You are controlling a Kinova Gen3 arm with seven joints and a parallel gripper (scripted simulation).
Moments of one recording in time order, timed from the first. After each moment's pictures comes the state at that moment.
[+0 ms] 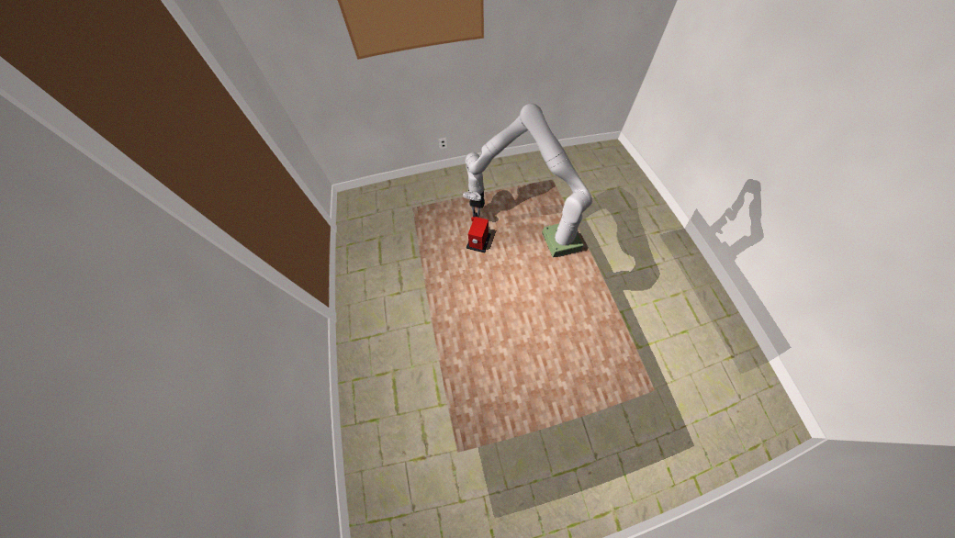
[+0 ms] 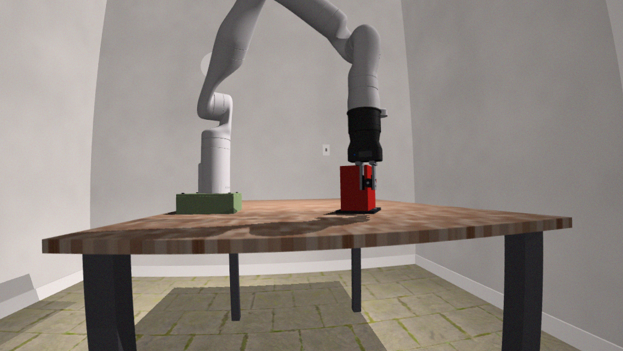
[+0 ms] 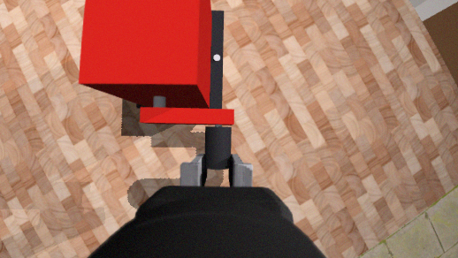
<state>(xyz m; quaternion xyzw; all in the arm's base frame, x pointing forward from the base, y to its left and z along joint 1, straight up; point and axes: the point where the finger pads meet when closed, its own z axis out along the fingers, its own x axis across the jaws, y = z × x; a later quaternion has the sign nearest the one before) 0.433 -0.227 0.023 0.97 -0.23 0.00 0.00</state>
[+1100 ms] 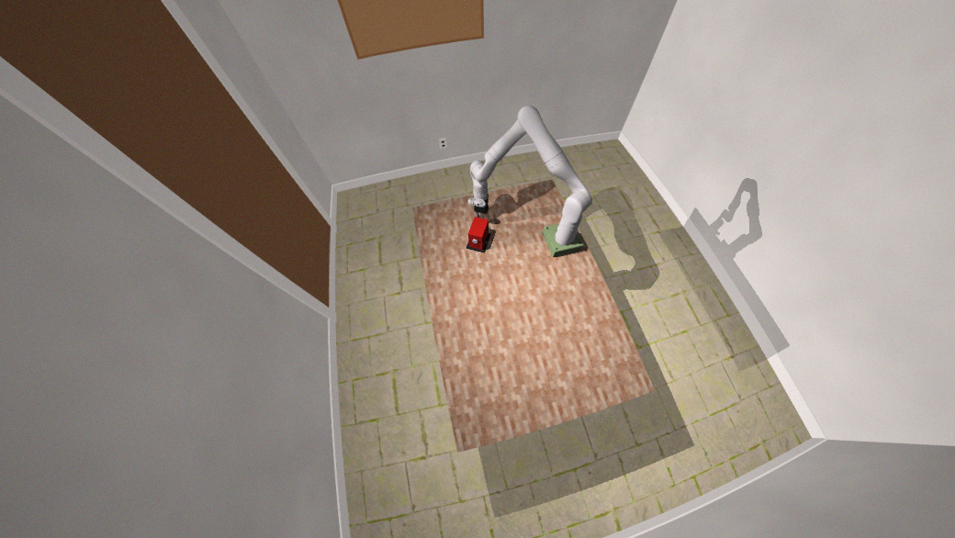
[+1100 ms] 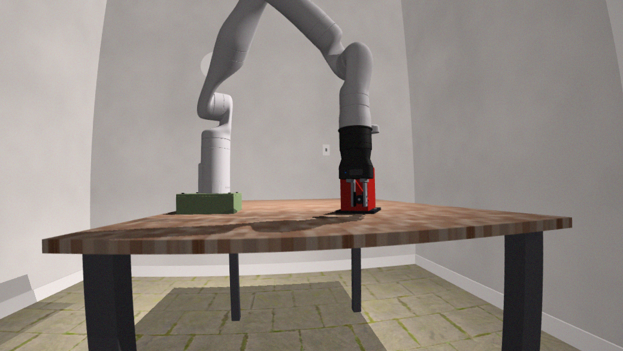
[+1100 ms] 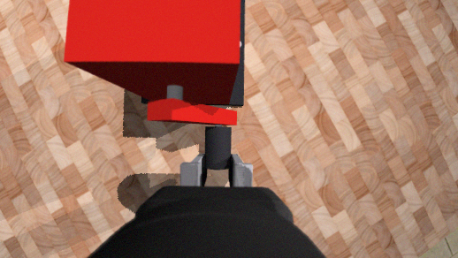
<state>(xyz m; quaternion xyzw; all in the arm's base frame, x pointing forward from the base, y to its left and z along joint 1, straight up) 0.413 -0.217 -0.016 0.97 -0.23 0.00 0.00</state>
